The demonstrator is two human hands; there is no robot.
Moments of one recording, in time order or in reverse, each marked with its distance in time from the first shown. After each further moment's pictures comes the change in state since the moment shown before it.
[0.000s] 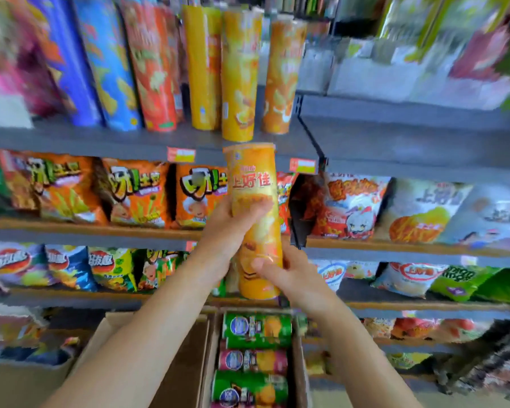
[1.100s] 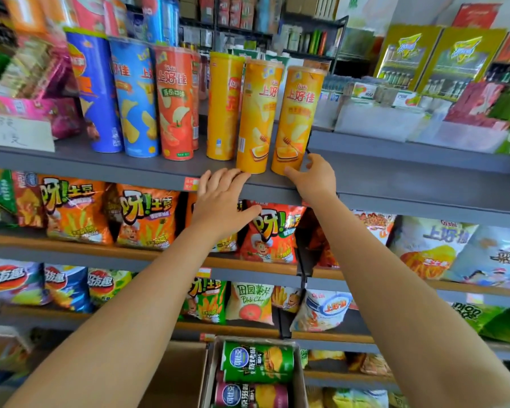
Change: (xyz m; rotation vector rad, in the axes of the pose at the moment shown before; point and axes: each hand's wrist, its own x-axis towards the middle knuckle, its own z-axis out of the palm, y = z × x) left_hand 0.115 0.015 -0.061 1.464 0.161 0.480; right_hand 0.188 -0.102 -0.060 -0.656 0.589 -0.105
